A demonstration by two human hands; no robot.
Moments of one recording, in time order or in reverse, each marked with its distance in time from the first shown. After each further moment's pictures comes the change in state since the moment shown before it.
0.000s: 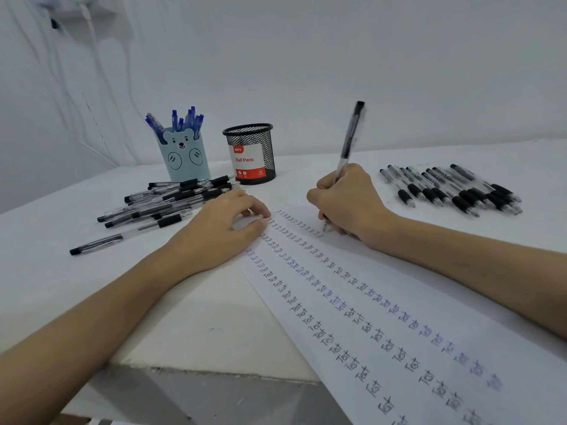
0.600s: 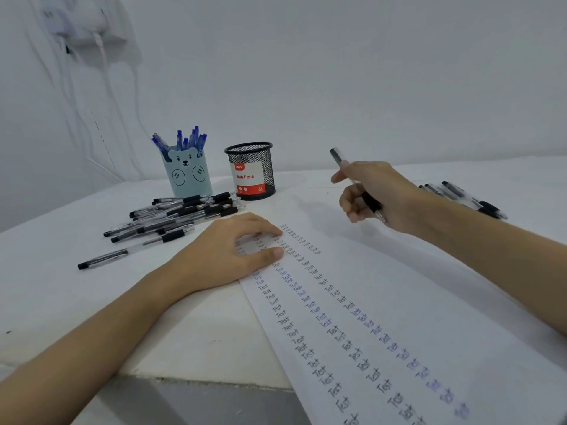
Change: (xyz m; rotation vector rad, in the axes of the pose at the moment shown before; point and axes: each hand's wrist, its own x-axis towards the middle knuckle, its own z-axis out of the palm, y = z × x) left_hand -0.006 0.013 -0.005 -0.023 -0.079 0.069; right_hand 0.017 -0.009 -0.050 0.291 -0.168 0.175
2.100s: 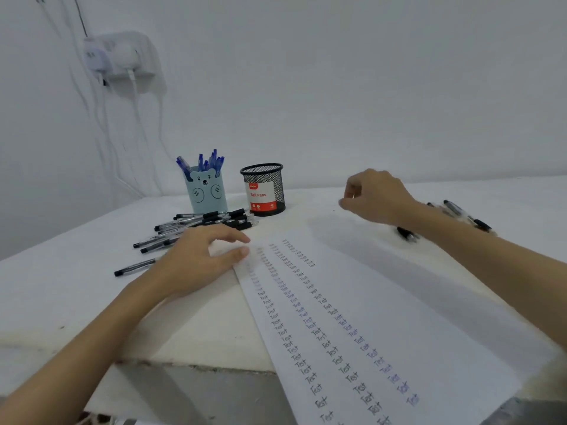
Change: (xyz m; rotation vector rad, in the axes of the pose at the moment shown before) left_hand -0.027 -0.017 -0.035 -0.017 0.136 -0.197; right_hand 0.019 -0.006 -0.013 -0.994 0.164 -0.376
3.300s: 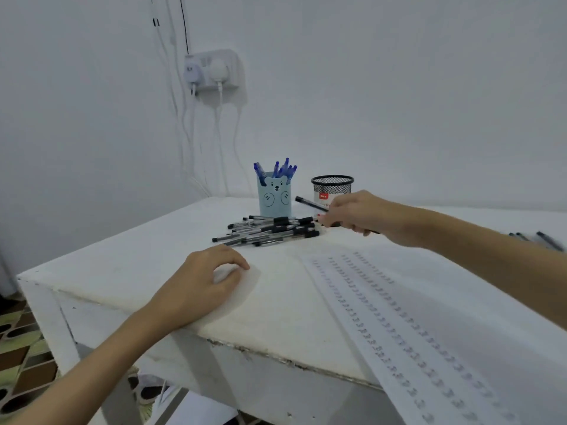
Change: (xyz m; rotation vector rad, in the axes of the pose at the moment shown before) left_hand -0.079 -0.050 -0.049 0.087 0.142 -0.057; right_hand 0.001 -0.120 0.024 0.475 -0.447 -0.072
